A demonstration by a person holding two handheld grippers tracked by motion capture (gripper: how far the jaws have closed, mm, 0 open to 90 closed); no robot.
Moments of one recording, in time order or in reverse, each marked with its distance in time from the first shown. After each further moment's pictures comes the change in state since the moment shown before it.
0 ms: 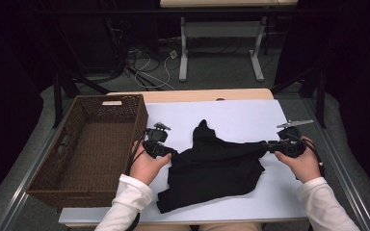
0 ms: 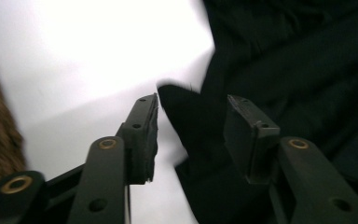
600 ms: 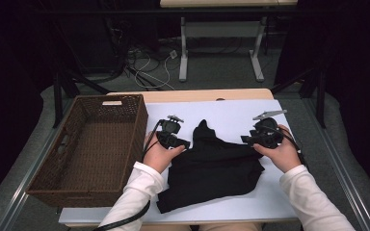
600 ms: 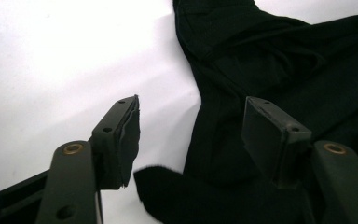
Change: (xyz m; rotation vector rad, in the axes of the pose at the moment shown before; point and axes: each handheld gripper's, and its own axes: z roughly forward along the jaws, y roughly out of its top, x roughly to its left) left arm -0.013 0.033 0.033 -0.044 -0.015 0.078; right arm 0.049 0.041 0.022 -0.036 0.029 -0.170
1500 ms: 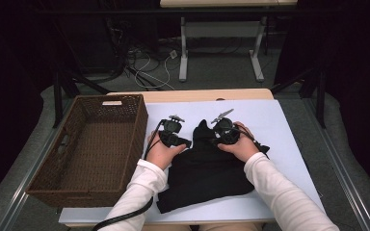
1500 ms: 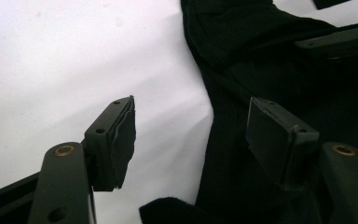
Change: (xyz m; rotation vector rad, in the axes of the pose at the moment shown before) left arm 0.009 0.002 0.022 0.003 -0.006 -0.005; right arm 0.056 0.031 0.107 0.163 0.035 -0.188
